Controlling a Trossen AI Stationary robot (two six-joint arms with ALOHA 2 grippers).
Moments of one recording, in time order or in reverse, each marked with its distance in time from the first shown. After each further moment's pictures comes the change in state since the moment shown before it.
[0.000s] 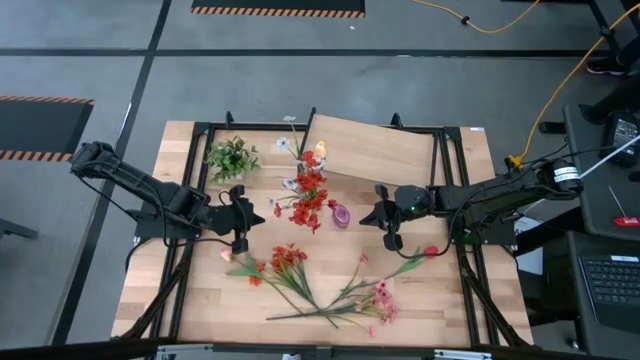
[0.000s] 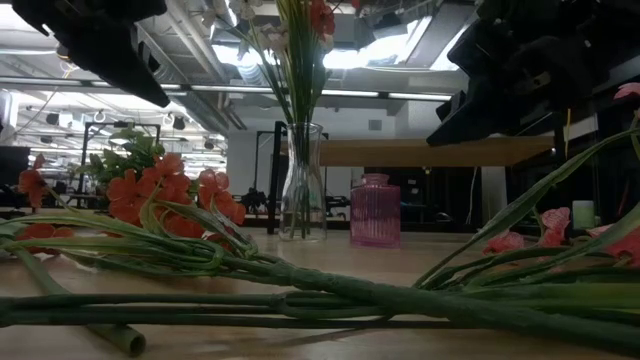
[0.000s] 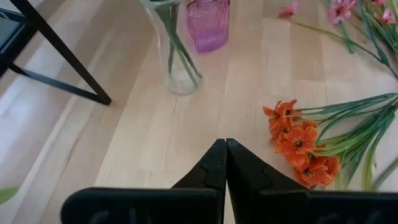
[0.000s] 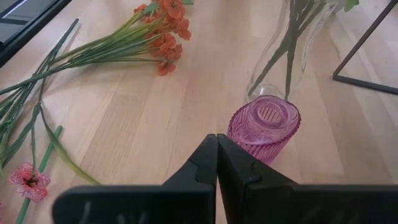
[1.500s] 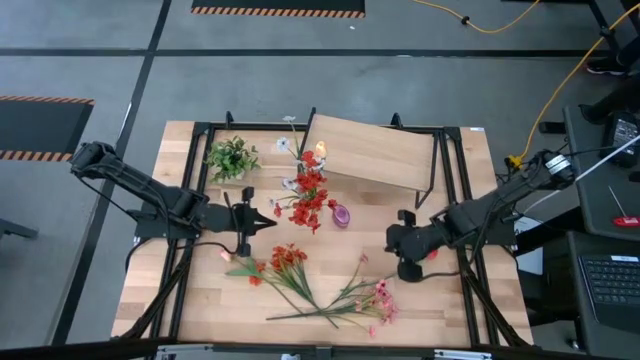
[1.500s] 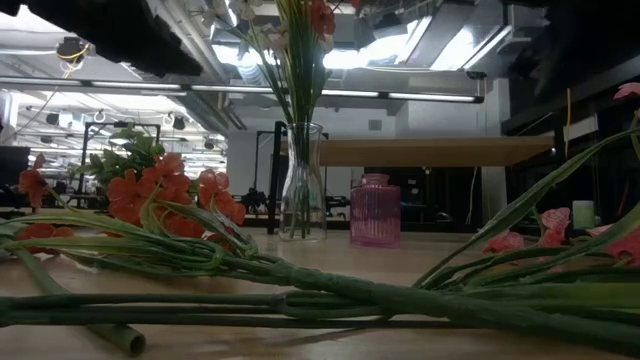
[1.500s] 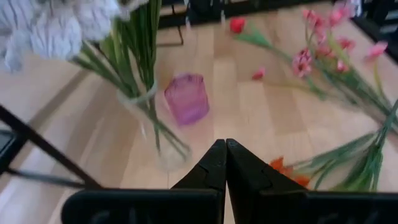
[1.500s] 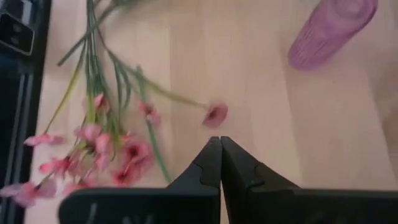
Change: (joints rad) left arm 0.000 0.000 -0.115 0.436 -0.002 0.320; right arm 0.453 0.018 0.410 -0.860 0.276 0.609
